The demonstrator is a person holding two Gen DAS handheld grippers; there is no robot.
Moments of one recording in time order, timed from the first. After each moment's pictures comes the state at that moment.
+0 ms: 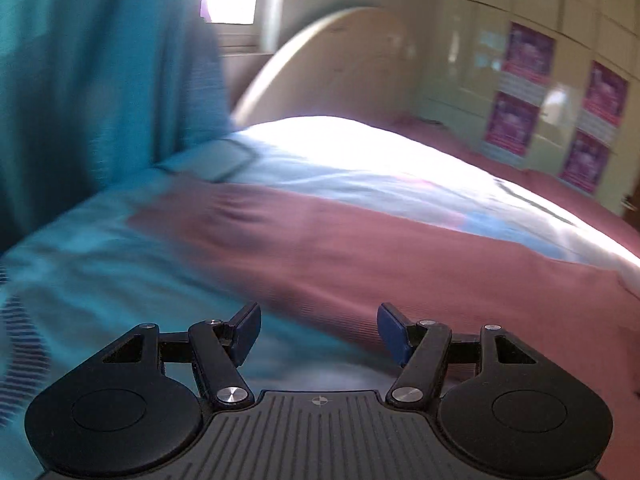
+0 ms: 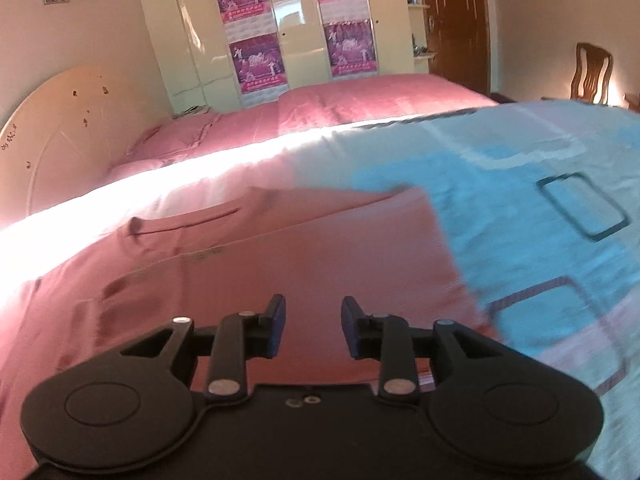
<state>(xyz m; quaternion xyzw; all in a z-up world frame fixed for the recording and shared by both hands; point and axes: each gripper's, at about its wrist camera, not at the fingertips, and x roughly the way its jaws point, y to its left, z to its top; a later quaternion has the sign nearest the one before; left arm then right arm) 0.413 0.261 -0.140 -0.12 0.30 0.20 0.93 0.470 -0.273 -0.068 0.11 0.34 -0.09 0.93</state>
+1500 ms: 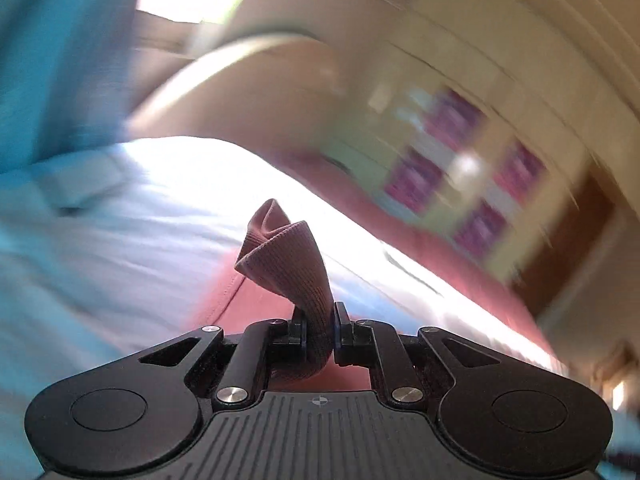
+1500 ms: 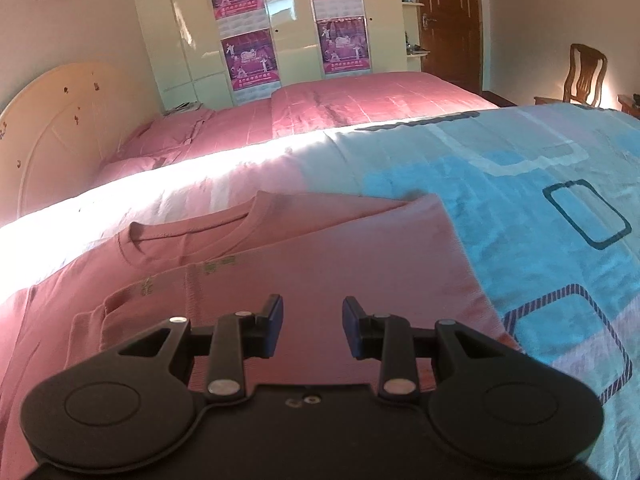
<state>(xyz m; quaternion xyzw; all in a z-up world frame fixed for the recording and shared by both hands) 0.497 0.244 -0.138 -0.23 0.22 0.02 0.95 0.486 -0.263 -0.062 0.10 0.34 -0.11 0.93</state>
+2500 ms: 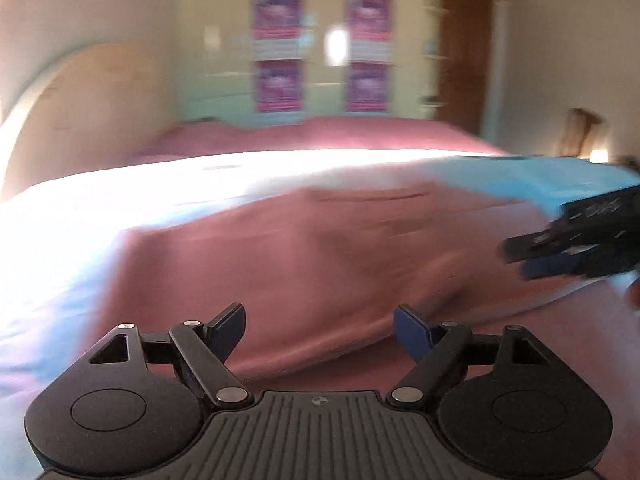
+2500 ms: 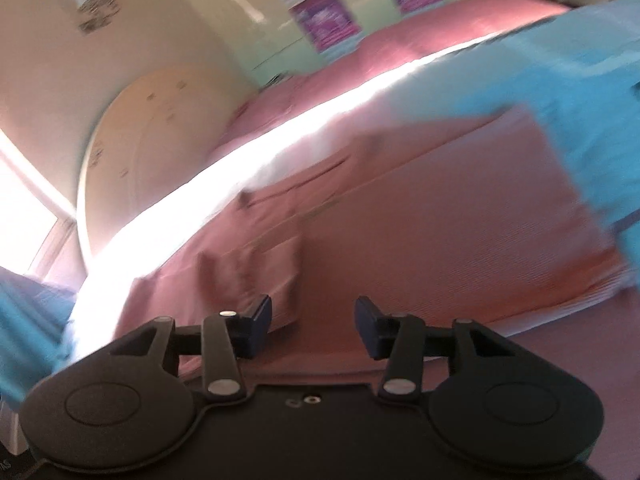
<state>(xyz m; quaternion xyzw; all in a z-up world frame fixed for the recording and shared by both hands) 0.464 -0.011 -0.127 0.05 0.30 -0.08 0.95 0.480 -0.270 -0.080 0.25 0.39 0.09 0.88</state>
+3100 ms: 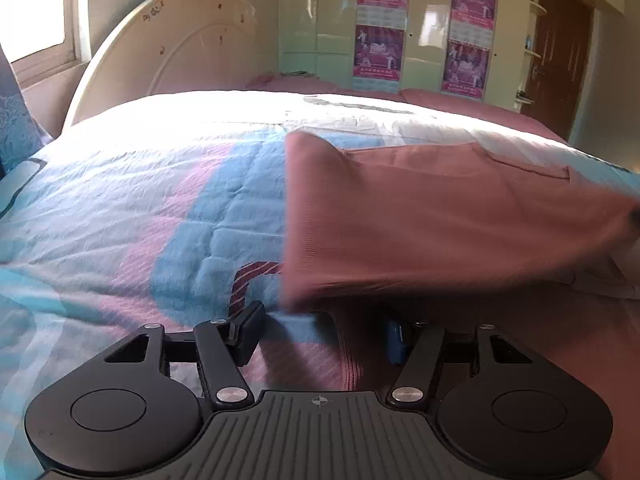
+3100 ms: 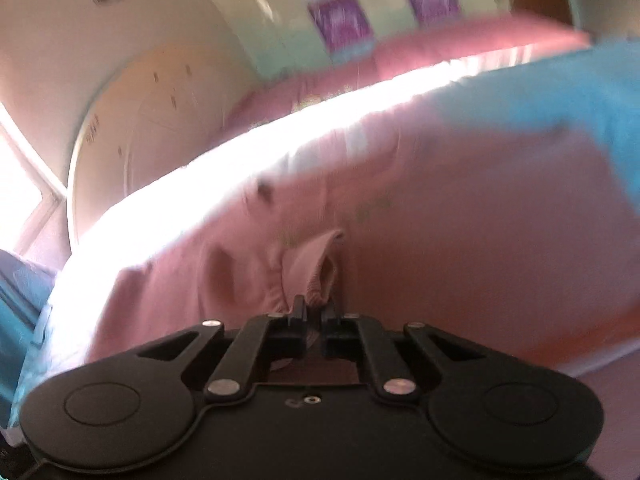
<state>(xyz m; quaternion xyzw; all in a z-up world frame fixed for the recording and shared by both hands) 0.480 0.089 -0.183 -0.01 0.35 0.01 0.94 0.494 -0.226 -0.072 0.20 0.35 0.06 0.91</state>
